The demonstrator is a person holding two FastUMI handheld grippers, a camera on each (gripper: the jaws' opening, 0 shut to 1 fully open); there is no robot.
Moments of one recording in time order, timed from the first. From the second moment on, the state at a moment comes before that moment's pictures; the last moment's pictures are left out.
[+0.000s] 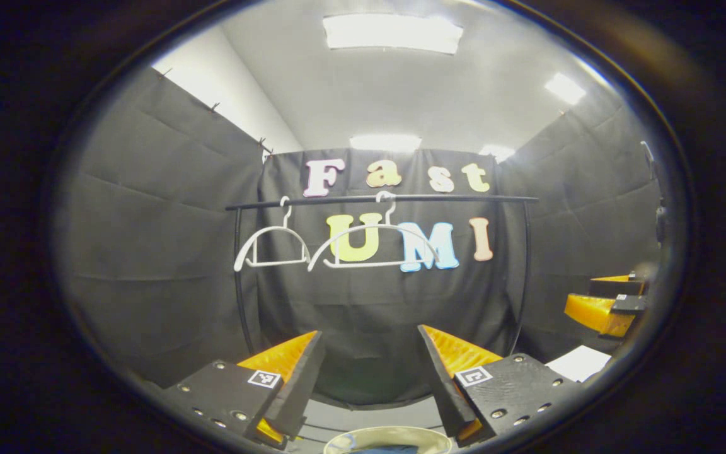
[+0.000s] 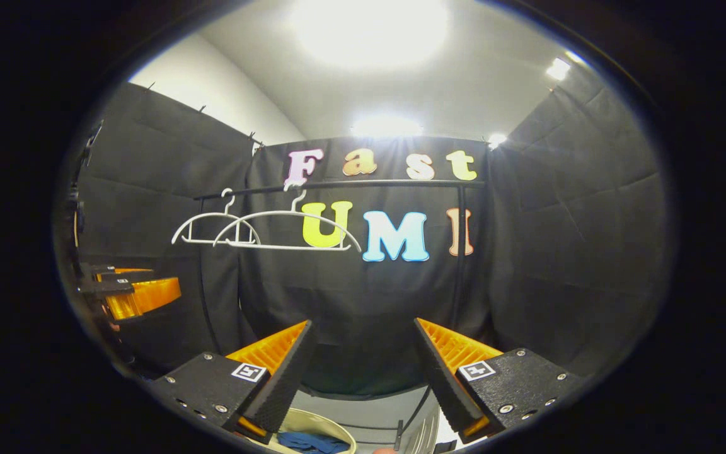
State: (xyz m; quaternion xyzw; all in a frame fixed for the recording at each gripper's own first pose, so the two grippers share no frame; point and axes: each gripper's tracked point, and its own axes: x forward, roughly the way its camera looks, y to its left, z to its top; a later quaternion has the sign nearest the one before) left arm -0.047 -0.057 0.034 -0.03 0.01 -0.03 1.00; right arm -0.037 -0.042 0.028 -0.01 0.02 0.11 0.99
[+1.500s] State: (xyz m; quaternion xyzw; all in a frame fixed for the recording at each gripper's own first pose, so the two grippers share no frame) left arm -0.109 -0.064 0.060 -0.01 -0.01 -0.01 1.00; right arm -0.072 -0.094 0.036 0.01 0.00 0.09 1.00
